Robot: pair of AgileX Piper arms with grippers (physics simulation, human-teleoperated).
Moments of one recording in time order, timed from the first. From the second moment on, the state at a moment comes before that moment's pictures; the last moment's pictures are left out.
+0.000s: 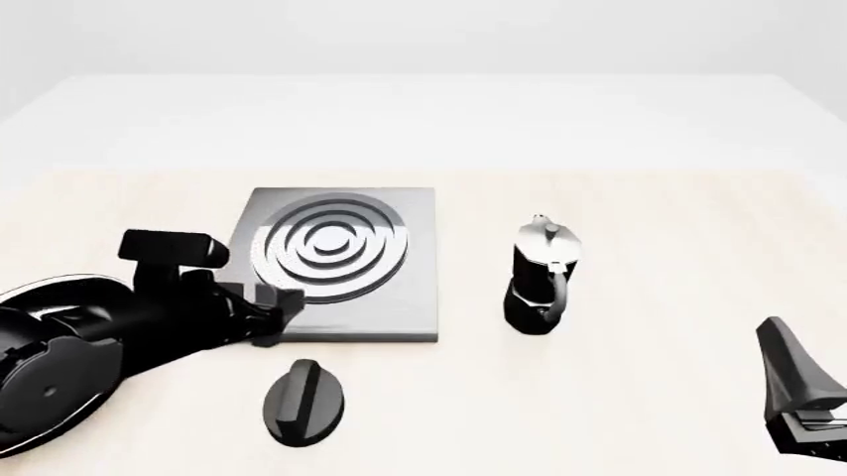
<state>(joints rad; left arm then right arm) -0.44 1.16 -0.46 0.00 -0.24 0.00 0.03 -0.01 -0.02 0.01</state>
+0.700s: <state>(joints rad) -0.45 1.22 -0.36 -0.14 -0.31 0.00 0.03 -0.01 -0.02 0.01</state>
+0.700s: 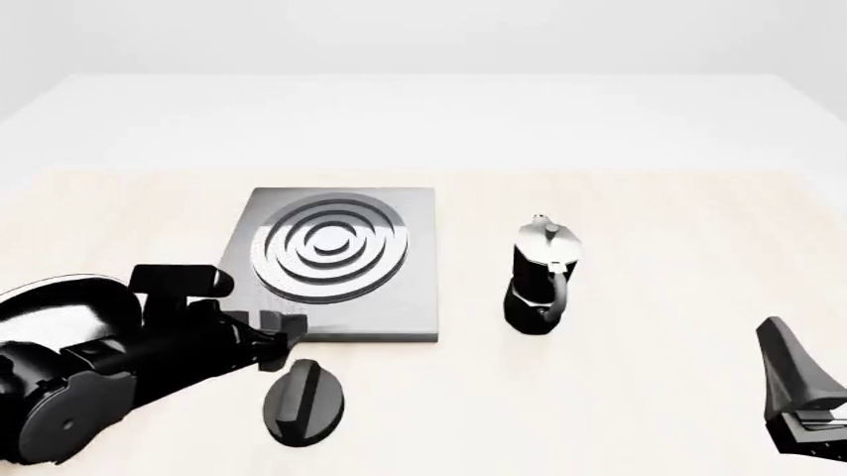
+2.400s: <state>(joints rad) -0.48 1.46 -0.26 -0.42 -0.41 0.00 0.03 -0.01 -0.02 0.01</state>
